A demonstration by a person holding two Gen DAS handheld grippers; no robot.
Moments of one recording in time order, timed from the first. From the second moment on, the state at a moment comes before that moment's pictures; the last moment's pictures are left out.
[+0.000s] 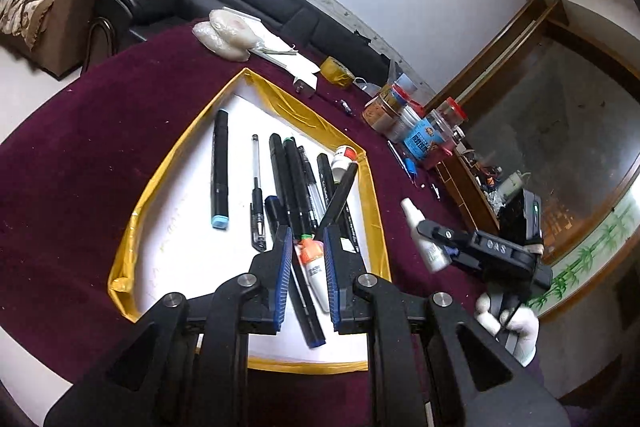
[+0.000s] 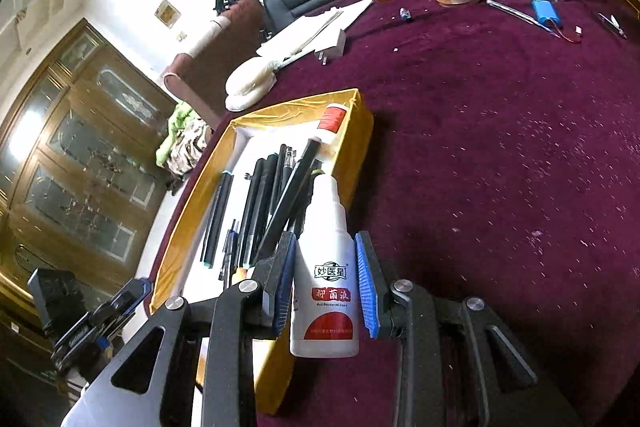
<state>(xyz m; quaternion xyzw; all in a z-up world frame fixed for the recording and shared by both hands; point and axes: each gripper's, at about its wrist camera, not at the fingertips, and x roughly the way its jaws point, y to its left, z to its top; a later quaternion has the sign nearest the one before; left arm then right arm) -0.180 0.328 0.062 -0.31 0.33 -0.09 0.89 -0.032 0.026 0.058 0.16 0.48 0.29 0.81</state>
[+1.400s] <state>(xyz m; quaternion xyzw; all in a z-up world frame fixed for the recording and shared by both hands) -0.211 0.390 0.041 -0.38 0.31 -0.09 0.87 0.043 0.251 0.037 0.10 0.57 0.33 0.75</state>
